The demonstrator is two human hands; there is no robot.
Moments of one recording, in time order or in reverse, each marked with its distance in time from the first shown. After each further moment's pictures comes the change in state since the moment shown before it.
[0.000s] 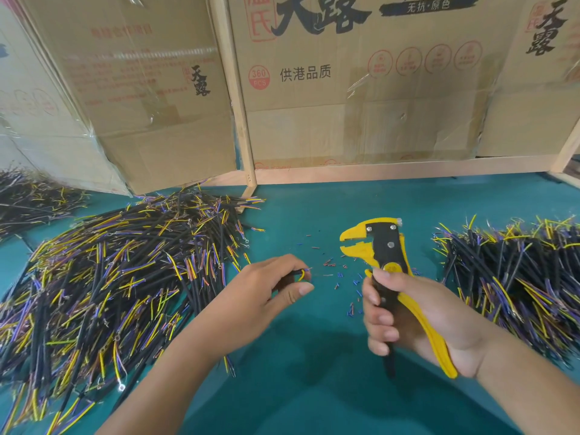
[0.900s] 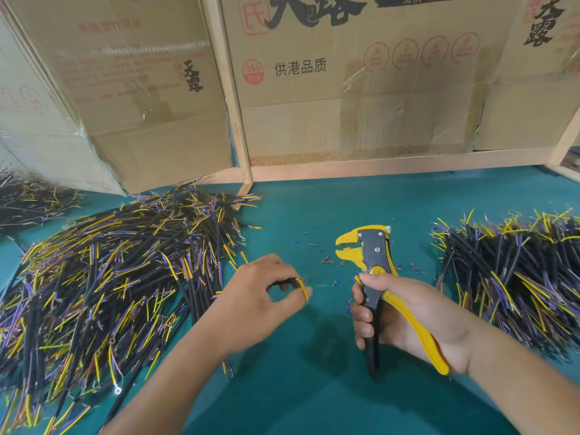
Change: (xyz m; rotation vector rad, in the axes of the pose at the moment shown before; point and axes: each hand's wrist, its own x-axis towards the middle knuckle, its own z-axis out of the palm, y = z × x) left_hand -0.002 0.005 0.006 0.026 0.029 -0.131; right_hand 0.034 0.029 -0.051 0.072 -0.102 0.117
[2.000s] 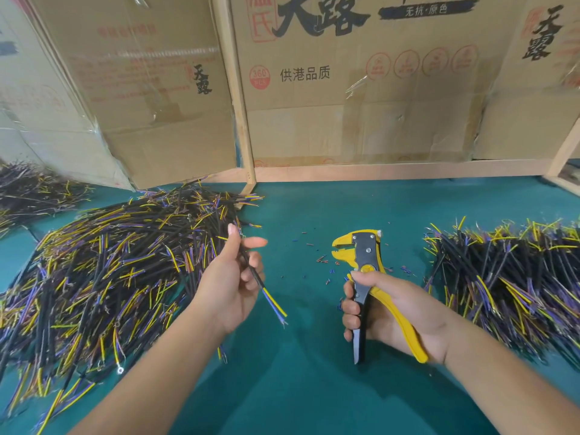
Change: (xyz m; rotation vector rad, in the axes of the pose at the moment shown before) left_hand 0.018 -0.008 0.004 -1.398 0.452 -0.706; right_hand -0.008 -0.009 0.020 0.053 0.090 0.037
